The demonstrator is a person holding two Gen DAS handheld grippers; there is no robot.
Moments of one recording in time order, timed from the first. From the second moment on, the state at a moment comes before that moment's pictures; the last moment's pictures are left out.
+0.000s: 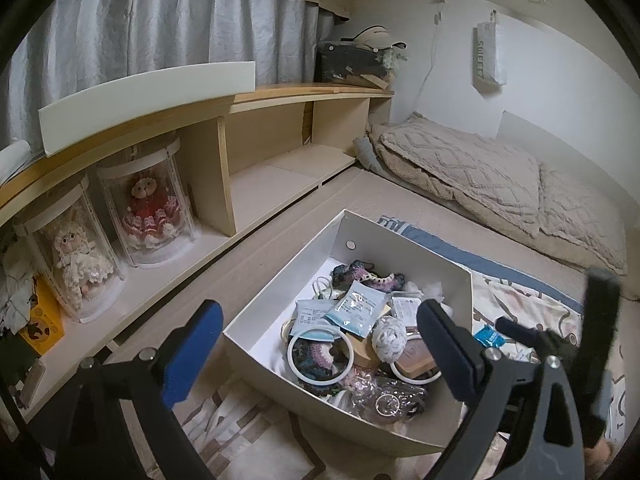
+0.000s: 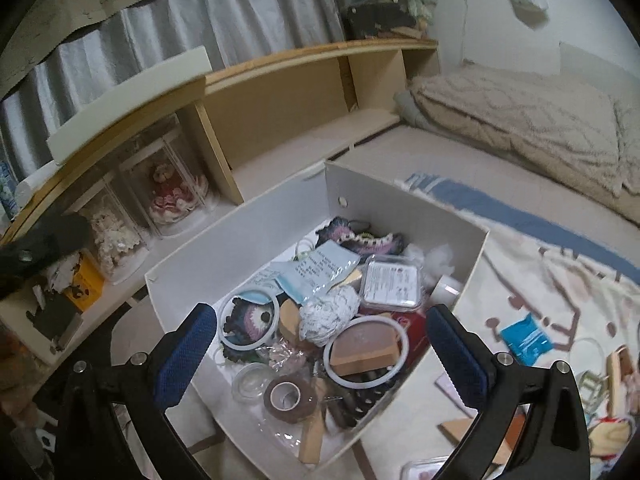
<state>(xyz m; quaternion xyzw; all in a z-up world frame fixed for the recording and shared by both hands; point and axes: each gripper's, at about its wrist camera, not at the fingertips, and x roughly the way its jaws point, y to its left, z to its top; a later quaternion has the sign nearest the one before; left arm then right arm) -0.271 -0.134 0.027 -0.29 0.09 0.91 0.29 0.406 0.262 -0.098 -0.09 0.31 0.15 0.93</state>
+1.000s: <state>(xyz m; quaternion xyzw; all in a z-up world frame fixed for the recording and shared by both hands) -0.230 -0.104 0.036 -0.27 0.11 0.88 0.37 0.269 0.161 -0.027 -0.14 0.27 -0.02 0.95</state>
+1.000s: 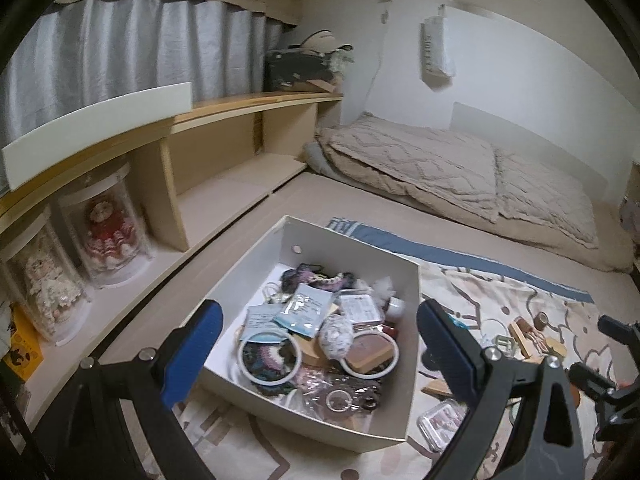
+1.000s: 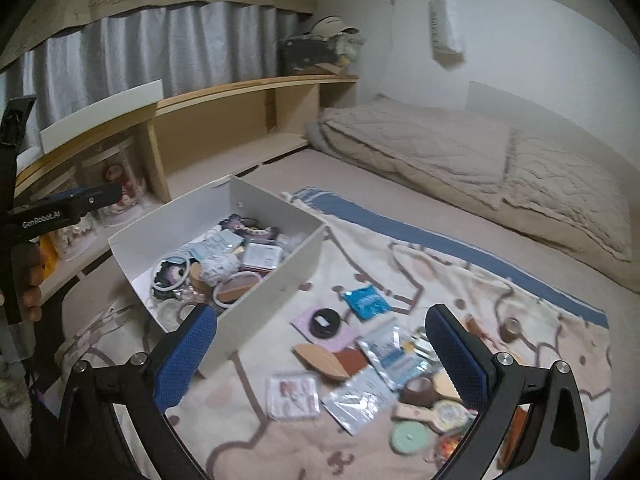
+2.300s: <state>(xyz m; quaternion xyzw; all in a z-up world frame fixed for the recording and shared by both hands) -0.133 -0.060 0.041 -0.24 0.14 0.86 0.43 0.155 0.053 0.017 -0.06 0.21 -0.20 0.95</state>
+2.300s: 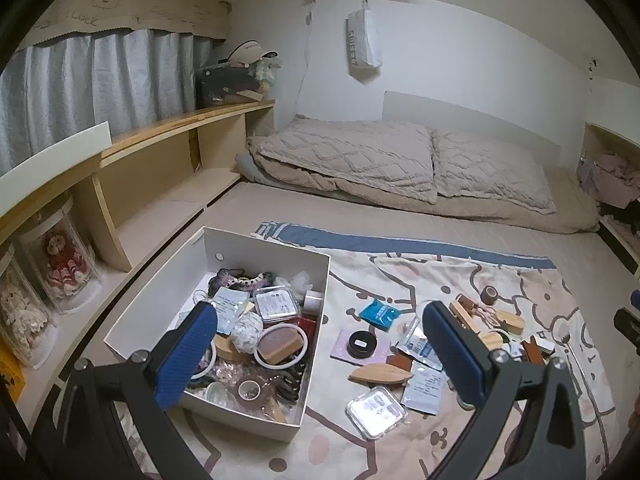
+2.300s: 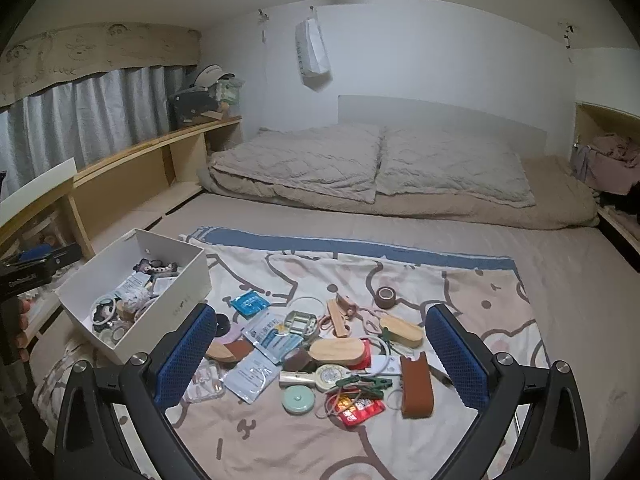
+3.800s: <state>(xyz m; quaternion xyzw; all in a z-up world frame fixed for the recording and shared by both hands) -0.077 0.013 0.007 -0.20 0.19 0.83 0.48 0.175 0.003 -0.020 -0.01 0.26 -0.31 0.91</state>
